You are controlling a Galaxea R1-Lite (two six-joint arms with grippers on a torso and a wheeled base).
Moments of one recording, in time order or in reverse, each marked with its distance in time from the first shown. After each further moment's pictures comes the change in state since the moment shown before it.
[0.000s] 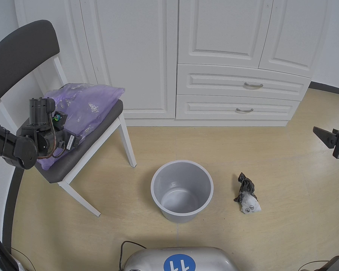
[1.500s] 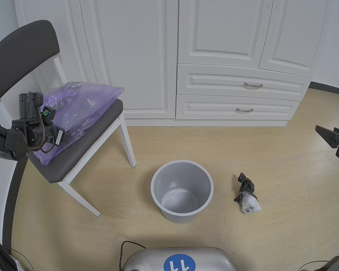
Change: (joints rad) left arm 0.094 -0.025 -0.053 0.084 -0.057 0.009; right arm -0.021 -0.027 -0.002 0.008 0.054 0.004
